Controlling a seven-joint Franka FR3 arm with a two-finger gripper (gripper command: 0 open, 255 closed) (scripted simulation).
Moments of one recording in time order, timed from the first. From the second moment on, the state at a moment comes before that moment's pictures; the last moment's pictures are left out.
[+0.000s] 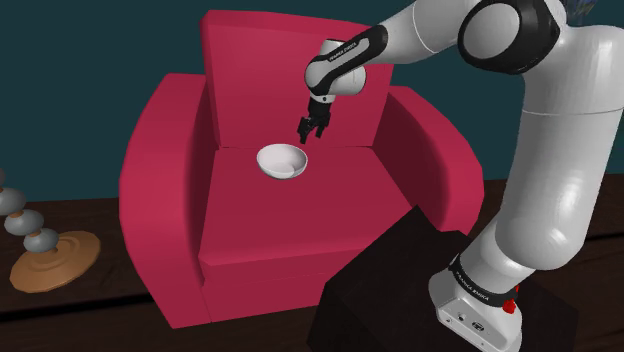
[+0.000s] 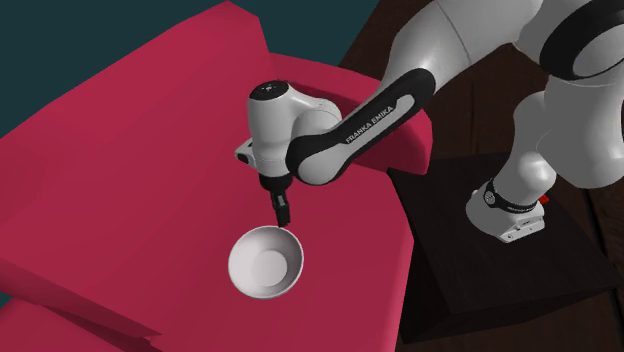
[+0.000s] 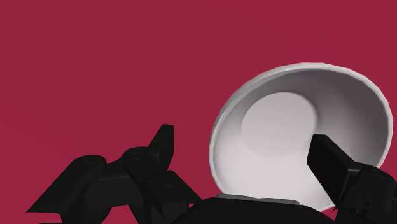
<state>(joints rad) -0.03 0.42 -0.05 -1.86 0.17 2.32 -0.33</state>
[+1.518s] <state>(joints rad) -0.04 0.67 -0.03 -1.65 0.20 2.36 -0.36</state>
